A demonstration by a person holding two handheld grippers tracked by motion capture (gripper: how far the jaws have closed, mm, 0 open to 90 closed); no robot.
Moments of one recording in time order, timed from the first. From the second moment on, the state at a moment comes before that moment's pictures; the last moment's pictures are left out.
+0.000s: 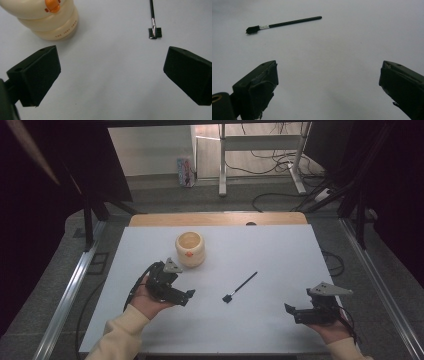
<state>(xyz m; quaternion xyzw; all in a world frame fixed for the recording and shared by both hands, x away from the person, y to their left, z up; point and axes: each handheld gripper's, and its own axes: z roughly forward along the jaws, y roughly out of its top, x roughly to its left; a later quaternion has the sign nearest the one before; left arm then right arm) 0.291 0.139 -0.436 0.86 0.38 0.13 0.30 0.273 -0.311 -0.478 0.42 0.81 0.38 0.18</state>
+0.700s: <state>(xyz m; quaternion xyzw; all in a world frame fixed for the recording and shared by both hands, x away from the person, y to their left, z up) 0.309 0.111 -0.430 0.87 0.36 0.10 0.31 0.273 -0.311 -0.479 0.42 0.81 0.37 0.18</state>
